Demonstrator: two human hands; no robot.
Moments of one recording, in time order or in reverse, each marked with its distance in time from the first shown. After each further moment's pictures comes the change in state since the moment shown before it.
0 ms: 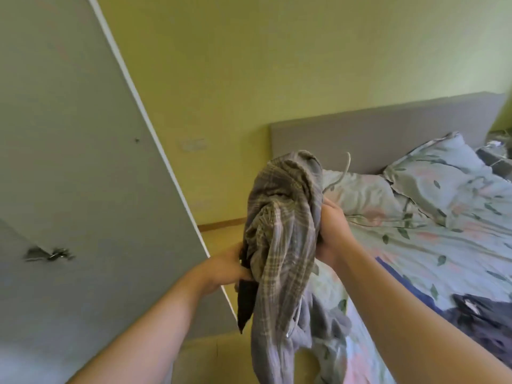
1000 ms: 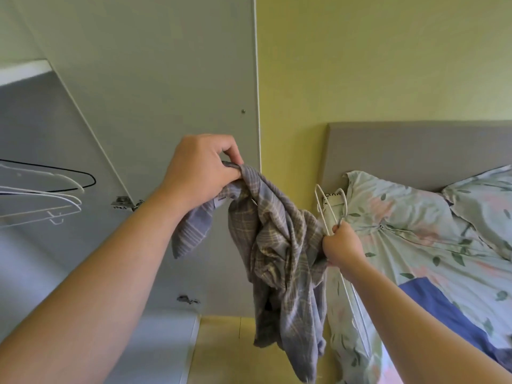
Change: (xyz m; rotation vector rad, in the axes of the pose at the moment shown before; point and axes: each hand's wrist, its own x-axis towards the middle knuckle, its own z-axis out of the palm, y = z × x) left_hand -0.157 0.025 -0.160 0.457 0.975 0.576; right_hand 0.001 0.117 0.051 -1.221 0.249 0.035
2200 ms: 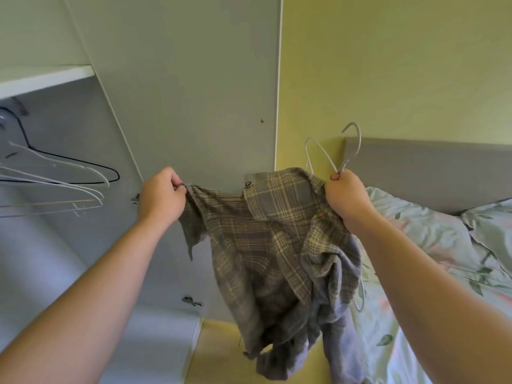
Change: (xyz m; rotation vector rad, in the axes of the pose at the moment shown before) left_hand -0.048 -0.126 -0.002 0.270 0.197 -0.616; right_hand 0.000 -0.115 -0.040 0.164 -0.018 -0.327
